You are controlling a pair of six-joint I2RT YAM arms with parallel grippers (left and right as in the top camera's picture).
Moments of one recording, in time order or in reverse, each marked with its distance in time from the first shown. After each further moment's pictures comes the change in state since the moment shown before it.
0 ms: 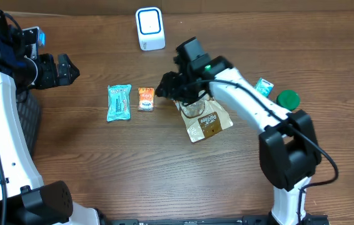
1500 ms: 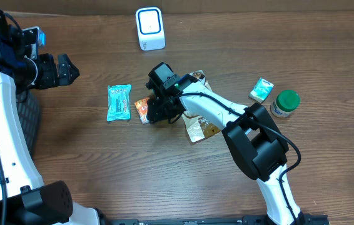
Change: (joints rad) left arm 0.000 0.000 0.000 0.000 0.000 0.000; right arm 0.138 0.197 0.029 0.034 0.060 -0.342
